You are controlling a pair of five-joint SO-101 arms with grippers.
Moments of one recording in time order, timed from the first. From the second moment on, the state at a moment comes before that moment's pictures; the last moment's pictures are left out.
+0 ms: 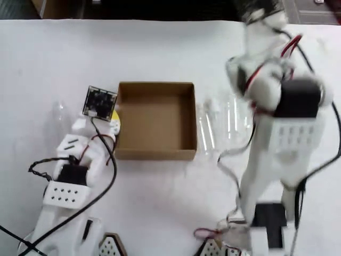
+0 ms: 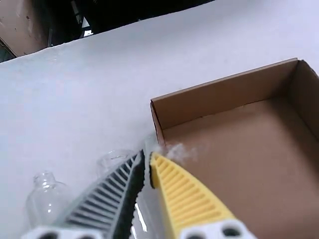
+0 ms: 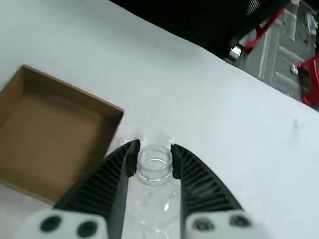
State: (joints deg) left arm 1.2 -54.5 70.9 24.0 -8.3; right arm -8.4 -12.9 -38.0 97.5 23.9
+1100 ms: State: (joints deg) left arm 0.7 -54.5 70.9 24.0 -8.3; right arm -31.7 -62.7 37.8 30.5 23.7
